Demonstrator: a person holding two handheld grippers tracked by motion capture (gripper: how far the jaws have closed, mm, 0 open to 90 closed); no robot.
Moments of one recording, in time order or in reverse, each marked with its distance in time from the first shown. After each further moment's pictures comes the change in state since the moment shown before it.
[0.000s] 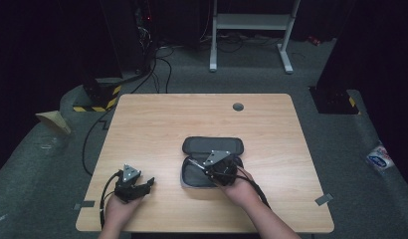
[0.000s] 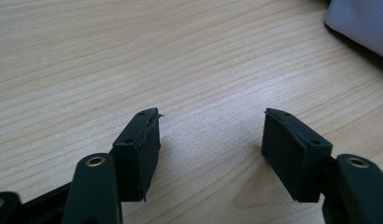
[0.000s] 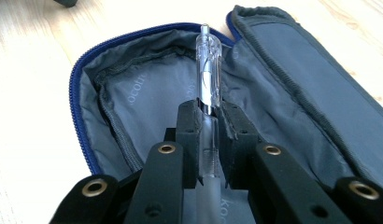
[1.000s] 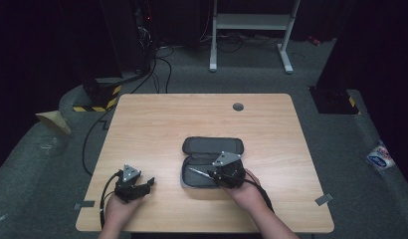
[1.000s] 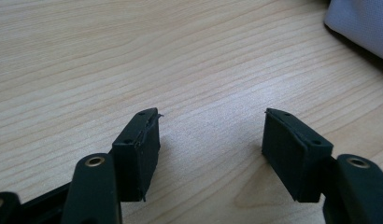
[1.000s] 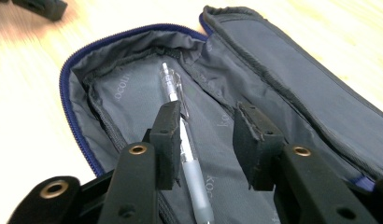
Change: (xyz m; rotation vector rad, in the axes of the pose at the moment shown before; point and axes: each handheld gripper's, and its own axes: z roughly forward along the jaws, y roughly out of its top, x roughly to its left) left arm 0.000 0.000 0.000 -0.002 0.000 0.001; right arm -0.003 -0.018 -0.018 -0.057 -0.053 0.098
